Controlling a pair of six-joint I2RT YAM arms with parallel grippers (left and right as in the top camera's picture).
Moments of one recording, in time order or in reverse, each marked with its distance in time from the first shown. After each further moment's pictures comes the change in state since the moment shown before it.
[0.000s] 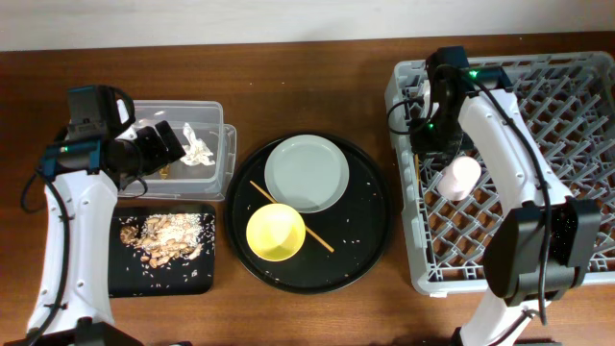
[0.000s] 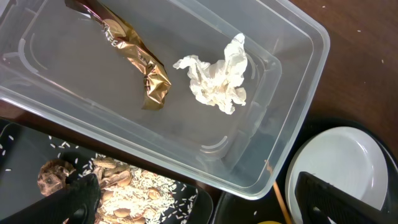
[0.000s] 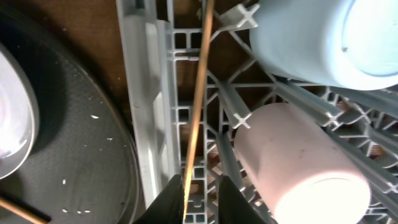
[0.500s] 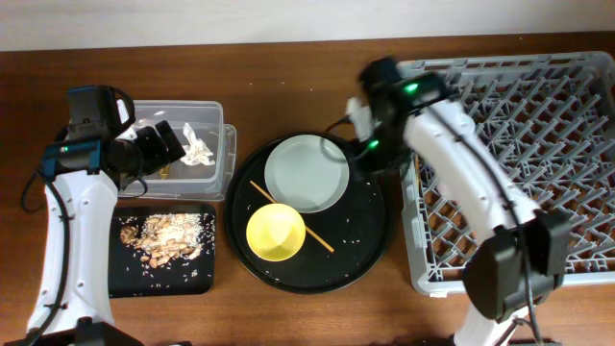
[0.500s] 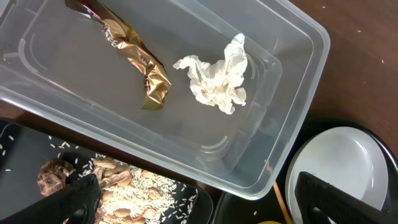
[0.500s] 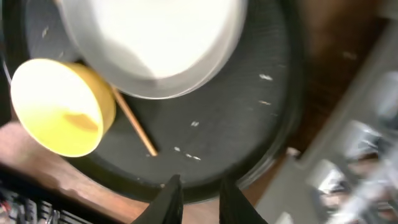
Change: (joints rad) left arm 0.000 0.000 0.000 0.000 0.000 0.000; right arm 0.293 -0.027 0.033 -0.083 -0.247 -0.060
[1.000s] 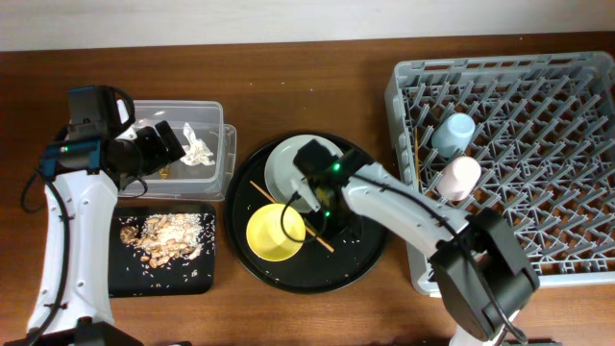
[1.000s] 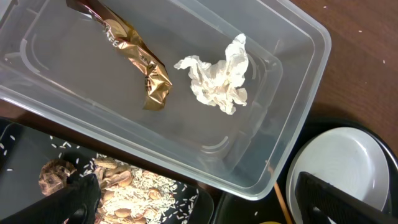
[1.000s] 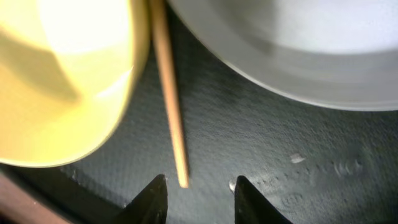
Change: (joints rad) left arm 0.000 0.000 0.000 0.000 -0.003 0.000; right arm 0.293 -0.003 -0.417 0.381 0.090 -0.087
